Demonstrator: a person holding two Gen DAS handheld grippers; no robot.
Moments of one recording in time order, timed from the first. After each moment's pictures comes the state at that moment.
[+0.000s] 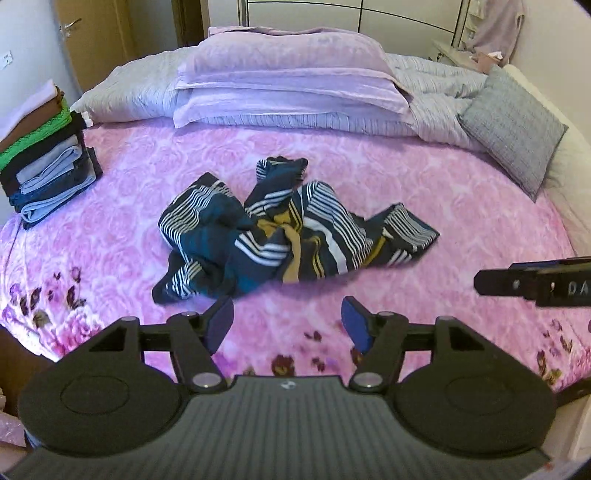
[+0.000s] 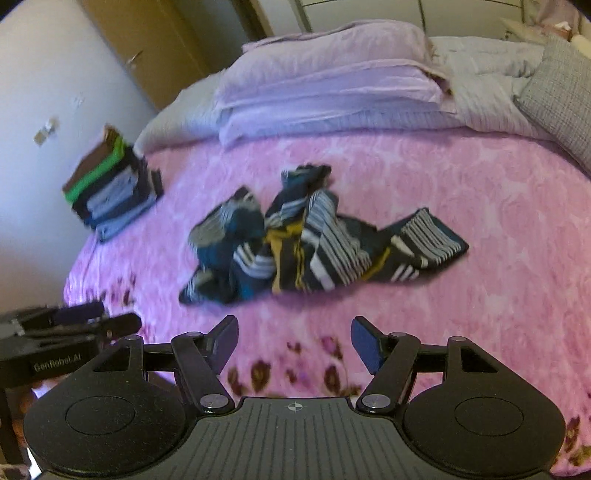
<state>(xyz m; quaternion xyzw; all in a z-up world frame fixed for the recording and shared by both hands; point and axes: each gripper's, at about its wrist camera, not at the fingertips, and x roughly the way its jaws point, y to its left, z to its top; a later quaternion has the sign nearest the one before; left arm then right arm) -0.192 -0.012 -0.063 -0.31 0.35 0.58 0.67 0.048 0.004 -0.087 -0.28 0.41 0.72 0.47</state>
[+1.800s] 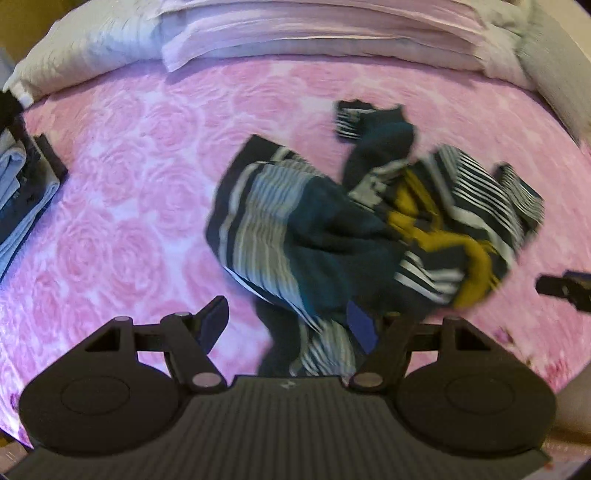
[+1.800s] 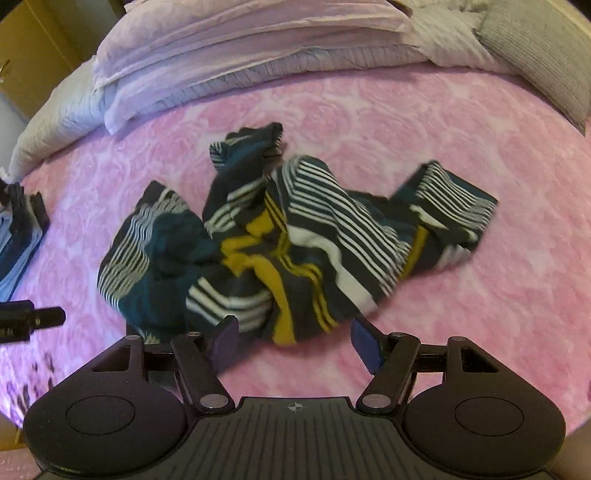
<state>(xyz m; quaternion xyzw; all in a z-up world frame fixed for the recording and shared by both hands) -0.397 0.275 -0.215 -0.36 0.47 0.47 0.66 -0.117 0.188 -0.216 -0.30 0.48 0.56 0.60</state>
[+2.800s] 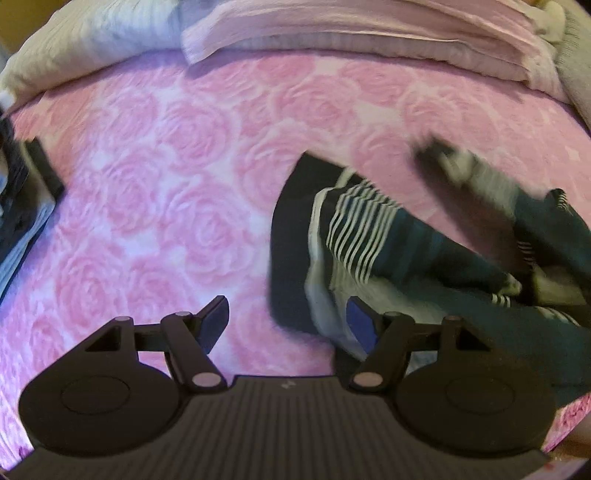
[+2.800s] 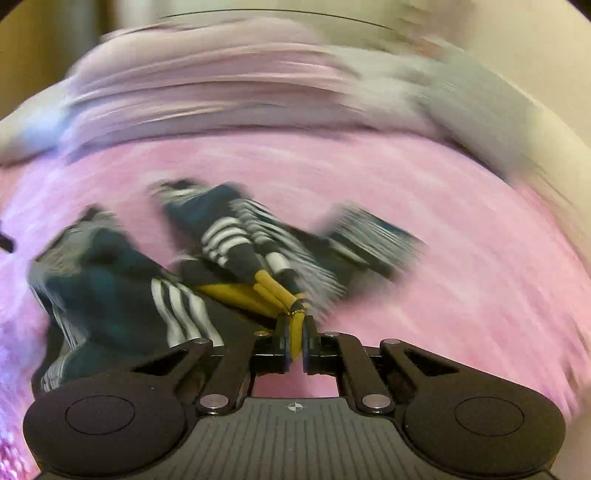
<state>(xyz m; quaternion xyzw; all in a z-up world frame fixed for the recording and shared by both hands) -0.428 0.358 -0.268 -0.35 0.47 0.47 0.66 -0.095 0.078 -0.236 -0.29 0.35 0.50 0.74</state>
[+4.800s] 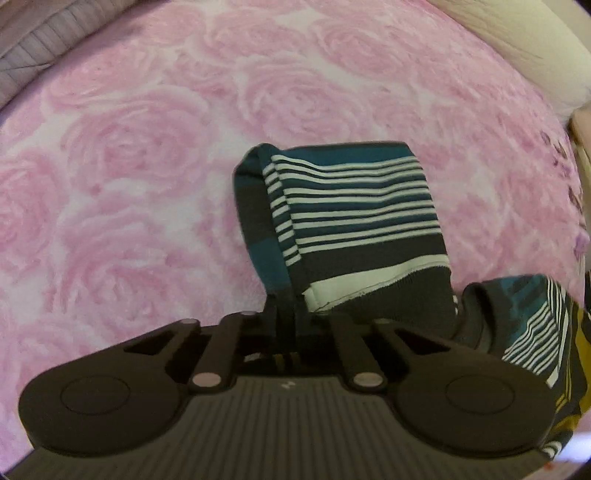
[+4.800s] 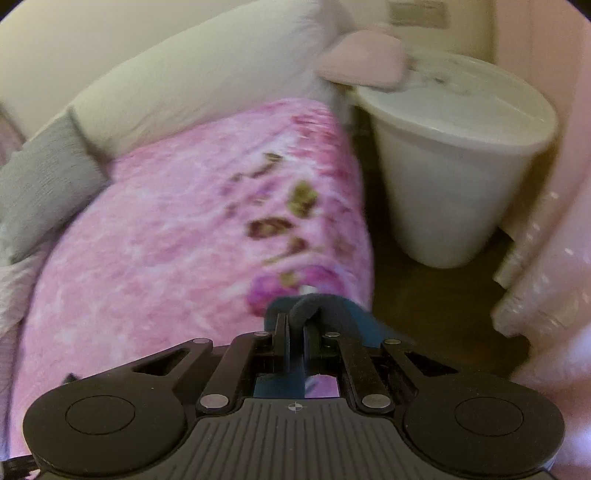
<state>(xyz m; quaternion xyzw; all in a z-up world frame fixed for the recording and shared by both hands) 0.024 0.338 -0.410 -0.20 0.55 0.13 0.80 0.186 -0.167 -0.272 0.12 0.47 0.08 0.87</state>
